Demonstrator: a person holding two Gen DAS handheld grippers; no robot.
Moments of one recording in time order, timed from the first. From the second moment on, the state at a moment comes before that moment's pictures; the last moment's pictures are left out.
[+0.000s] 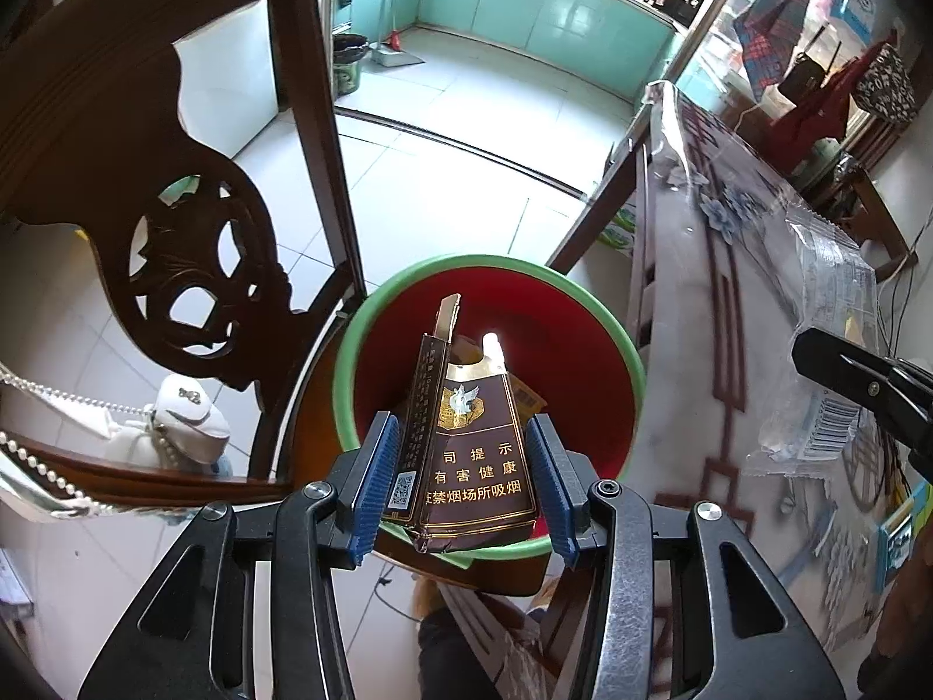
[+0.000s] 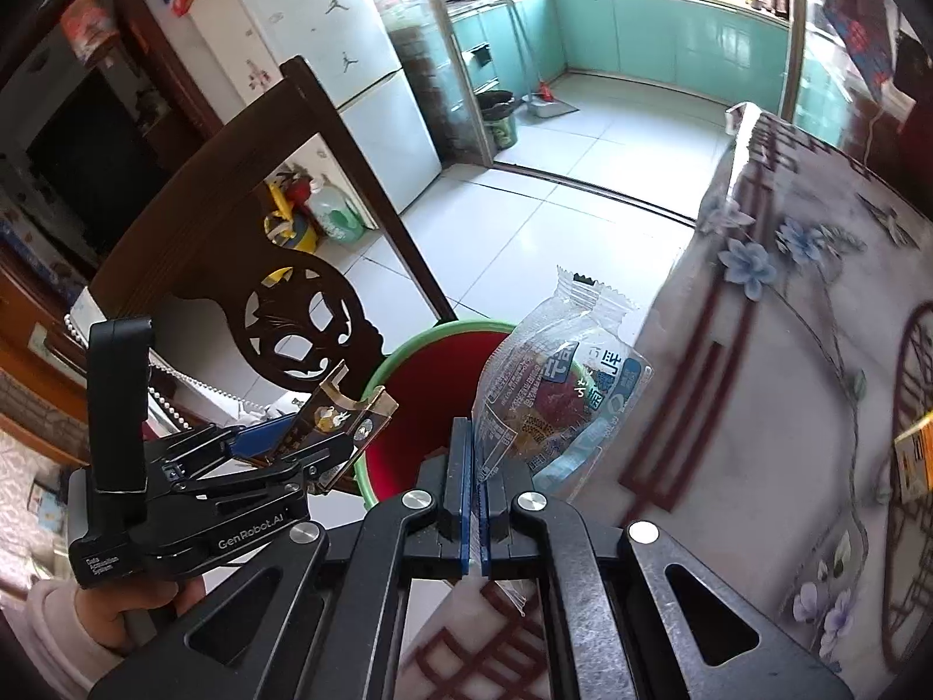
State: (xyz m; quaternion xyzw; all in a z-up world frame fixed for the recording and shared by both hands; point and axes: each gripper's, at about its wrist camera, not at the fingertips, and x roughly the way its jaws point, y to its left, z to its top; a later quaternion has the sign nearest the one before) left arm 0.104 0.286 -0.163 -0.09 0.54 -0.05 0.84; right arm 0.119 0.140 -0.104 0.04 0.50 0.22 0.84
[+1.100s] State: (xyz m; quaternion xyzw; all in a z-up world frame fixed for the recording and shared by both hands) left arm 0.104 0.294 -0.161 -0.11 0.53 -0.03 0.84; right arm 0.117 0.150 -0.101 0.02 0.50 0.24 0.83
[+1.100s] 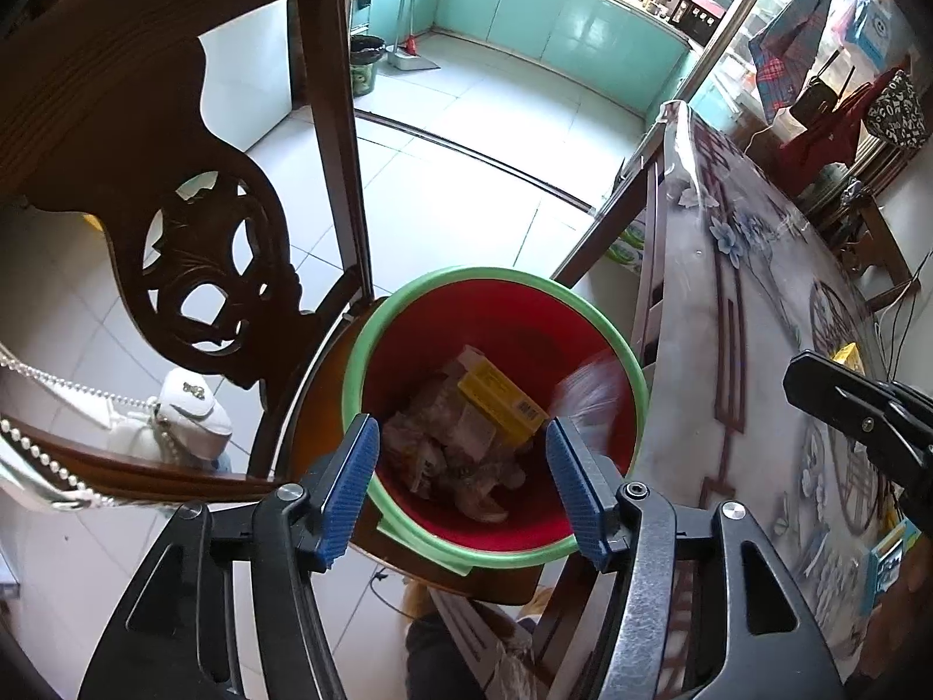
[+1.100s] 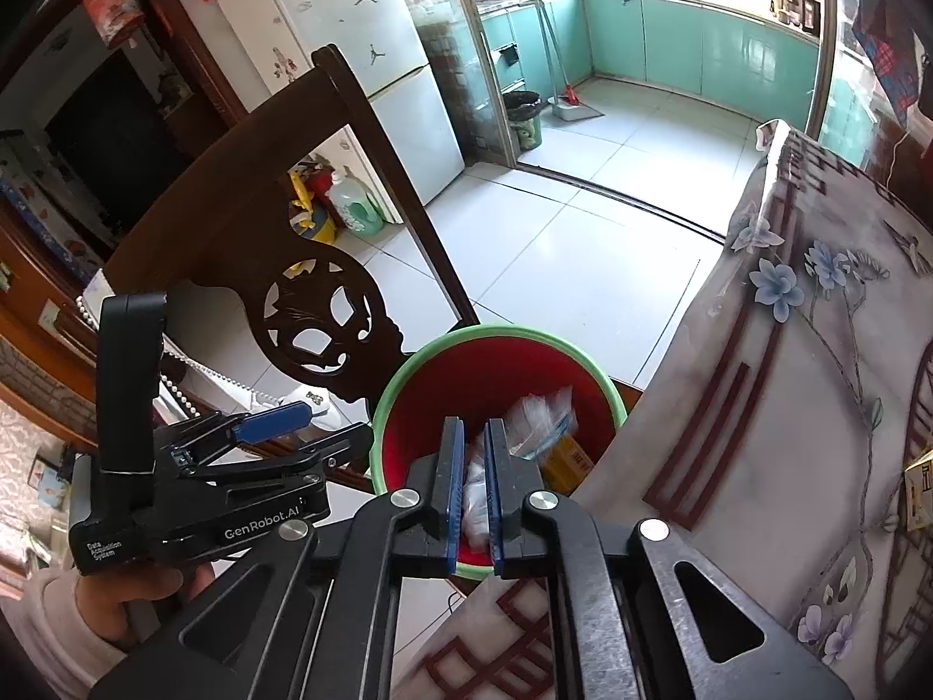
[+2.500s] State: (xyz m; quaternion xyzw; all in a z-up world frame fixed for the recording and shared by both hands) left arm 0.069 -0.023 -0.094 0.02 0.47 -0.20 0.86; right arm 0.101 -0.326 -0.193 0.09 0.54 -0.07 0.83
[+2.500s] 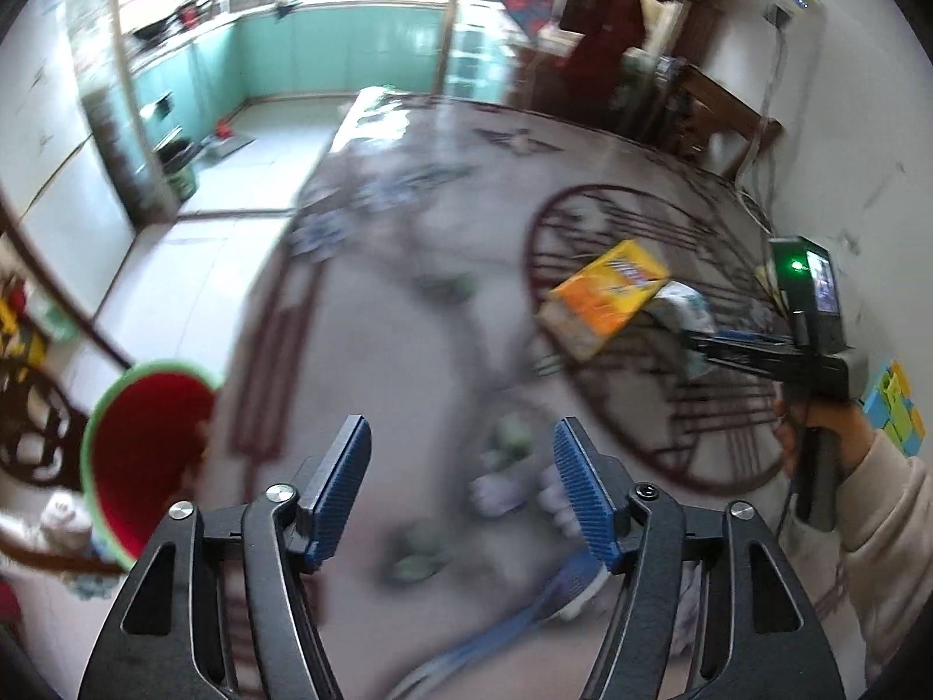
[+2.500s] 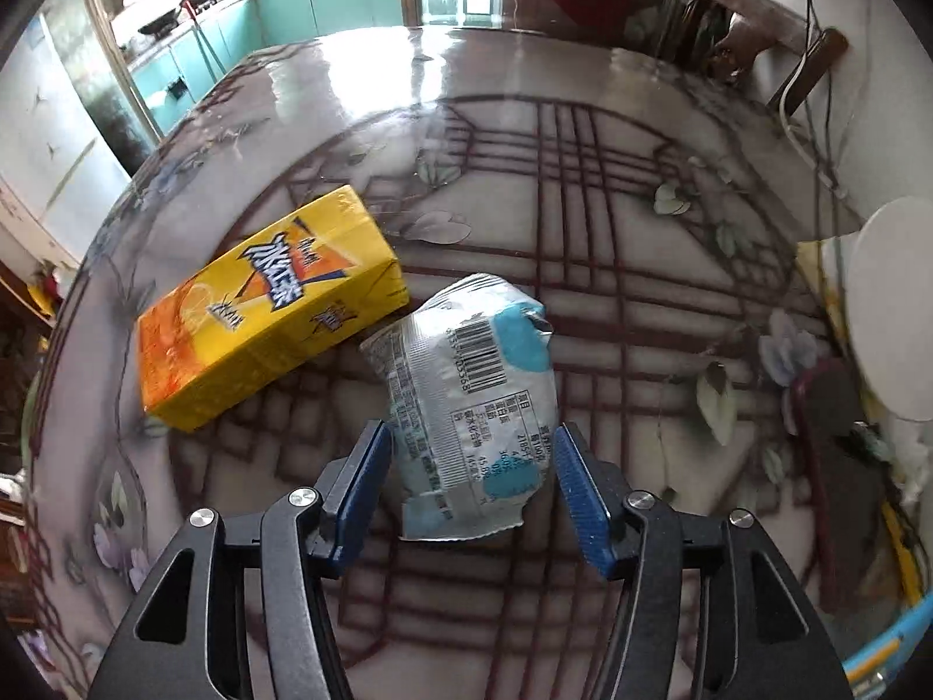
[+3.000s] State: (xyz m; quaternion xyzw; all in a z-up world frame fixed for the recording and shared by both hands) left arm 0.143 -0.193 -0.154 0.18 0.48 -0.28 0.81; right arm 0.053 -0.357 -0.150 0.19 0.48 0.00 0.86
